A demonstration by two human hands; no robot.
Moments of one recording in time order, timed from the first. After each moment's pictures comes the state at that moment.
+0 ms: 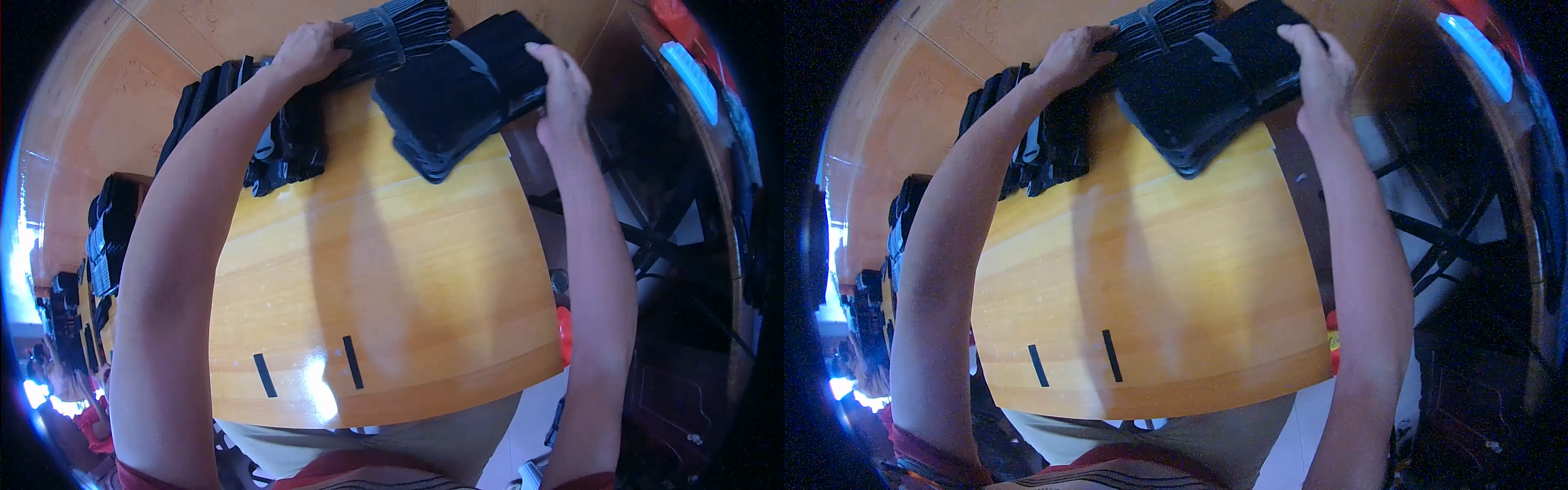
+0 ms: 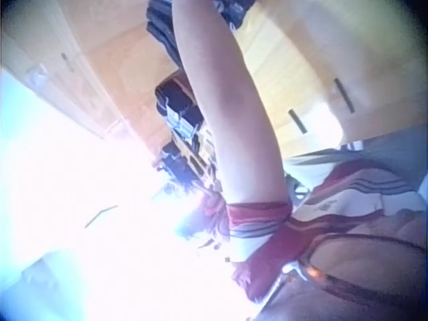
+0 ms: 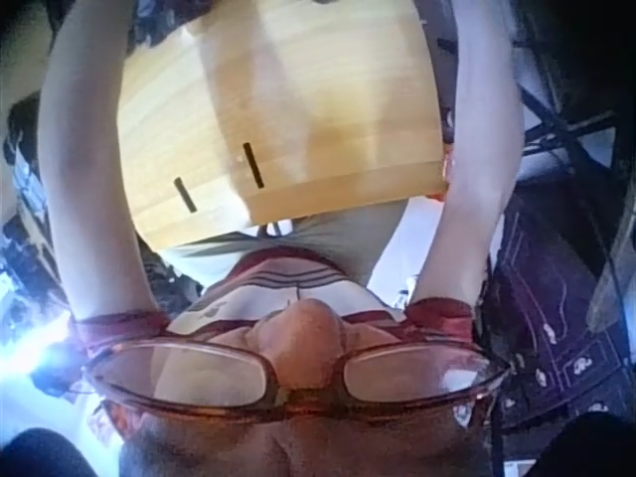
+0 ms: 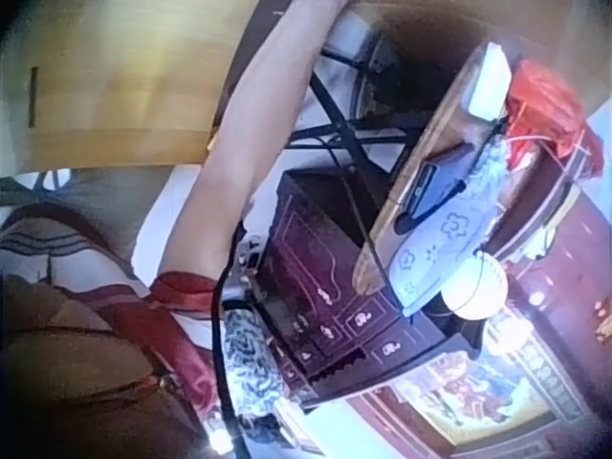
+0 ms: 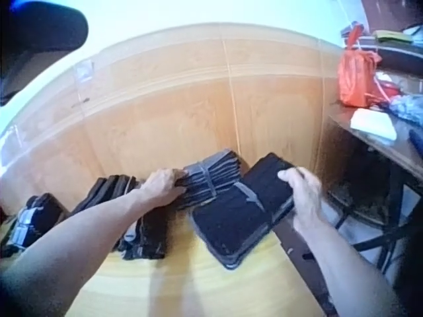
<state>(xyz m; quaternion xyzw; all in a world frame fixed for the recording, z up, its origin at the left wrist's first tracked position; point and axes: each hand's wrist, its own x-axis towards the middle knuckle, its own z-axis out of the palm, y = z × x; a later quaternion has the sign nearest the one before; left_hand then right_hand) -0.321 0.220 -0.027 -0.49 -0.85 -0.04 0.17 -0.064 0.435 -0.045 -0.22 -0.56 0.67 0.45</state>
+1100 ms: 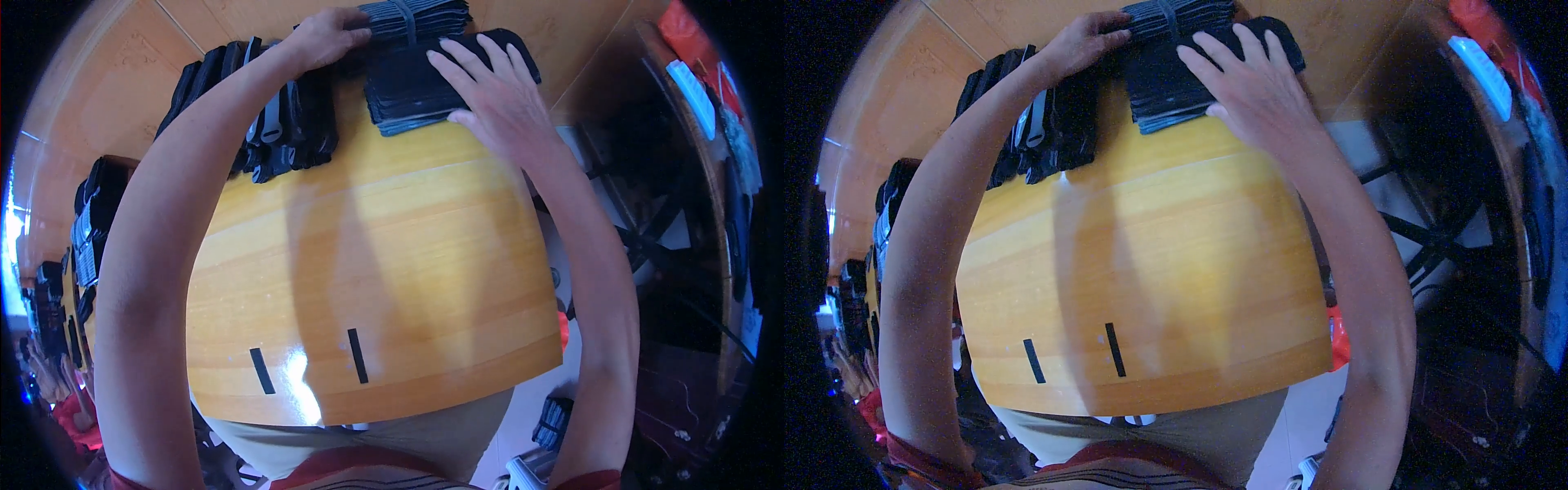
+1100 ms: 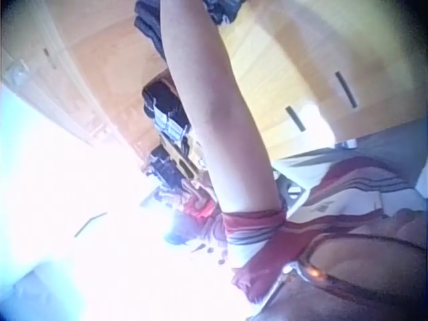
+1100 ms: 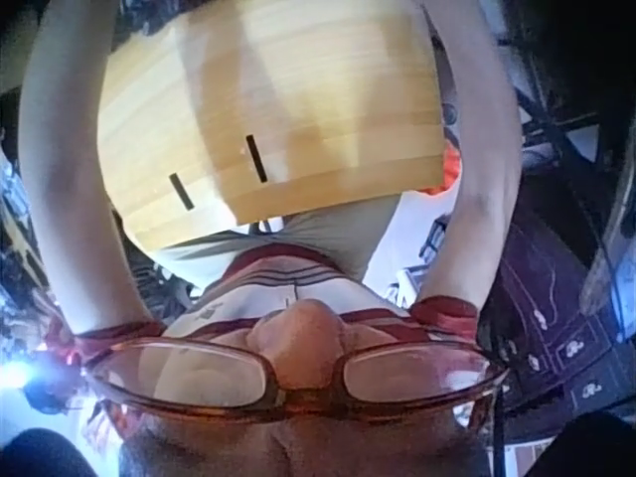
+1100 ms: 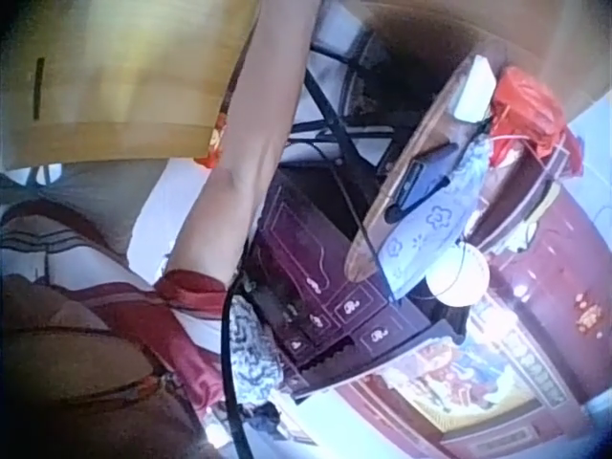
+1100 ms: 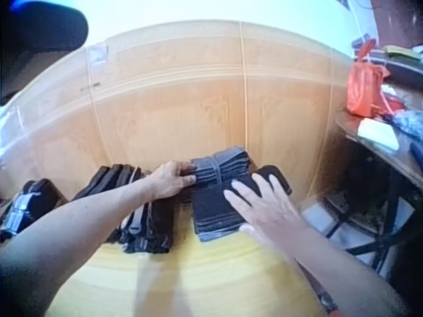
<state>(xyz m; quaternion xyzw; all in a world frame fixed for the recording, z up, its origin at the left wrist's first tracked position) -0.347 0.202 -0.034 -0.50 -0.82 -0.28 -0.04 -0.079 0.384 -0.051 0.07 -0.95 -0.11 0.30</state>
